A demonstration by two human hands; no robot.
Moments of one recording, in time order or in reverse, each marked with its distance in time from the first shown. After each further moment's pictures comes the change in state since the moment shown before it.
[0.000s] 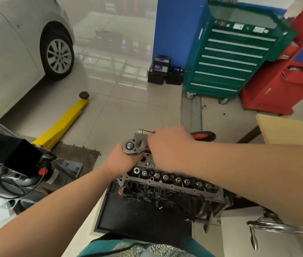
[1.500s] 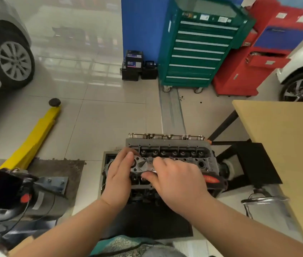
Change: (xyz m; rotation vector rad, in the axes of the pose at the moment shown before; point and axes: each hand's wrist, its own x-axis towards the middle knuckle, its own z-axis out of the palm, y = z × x) left_hand -0.036 0.020 -0.010 -0.498 0.021 0.119; right_hand -0.042 -0.061 0.060 0.271 0.468 0.387
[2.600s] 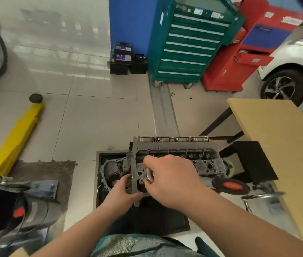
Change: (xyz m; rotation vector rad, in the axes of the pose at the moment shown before) left_hand 0.021 -0.124 -0.080 0.481 -0.333 -0.581; right_hand 0.078 -0.057 -0.008 0.207 -0.399 0.144
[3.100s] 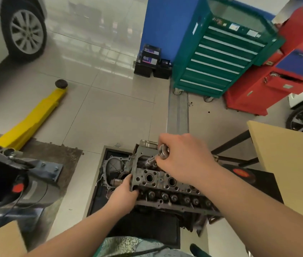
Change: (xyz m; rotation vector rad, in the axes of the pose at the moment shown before) left_hand 0.020 0.018 0.035 -0.087 0.106 -0.154; right_hand 0.059 0.051 -0.042 -0.018 0.004 -0.066
